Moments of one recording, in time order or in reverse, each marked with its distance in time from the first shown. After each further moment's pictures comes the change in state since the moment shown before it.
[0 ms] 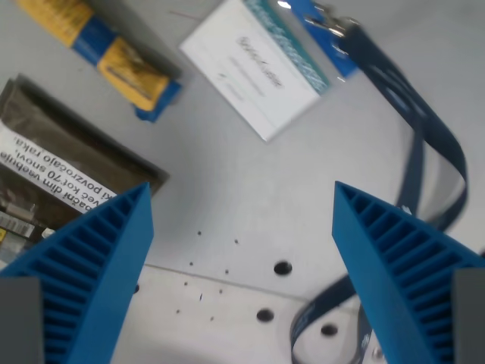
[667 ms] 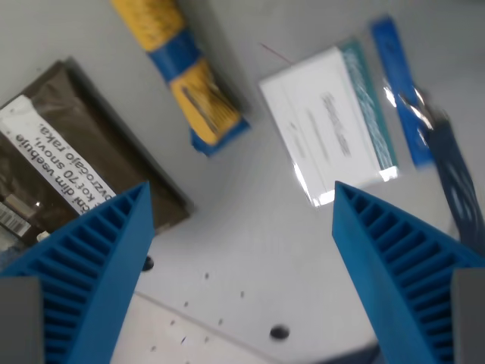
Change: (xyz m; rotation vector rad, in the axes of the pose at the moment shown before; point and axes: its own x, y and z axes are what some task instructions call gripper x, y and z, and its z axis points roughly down) arm 0.021 -0.051 0.047 -0.001 -0.001 -0.302
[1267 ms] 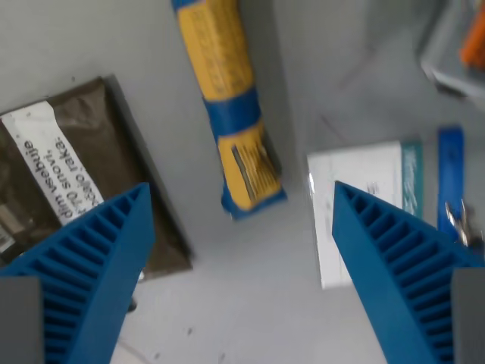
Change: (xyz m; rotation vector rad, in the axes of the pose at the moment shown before) arm 0.026 -0.025 0.043 0.009 0.007 -0.243
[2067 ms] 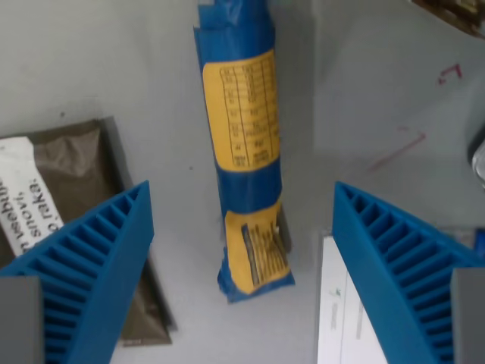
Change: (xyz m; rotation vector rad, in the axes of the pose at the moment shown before) arm 0.017 -0.004 0.052 0.002 0.012 -0.117
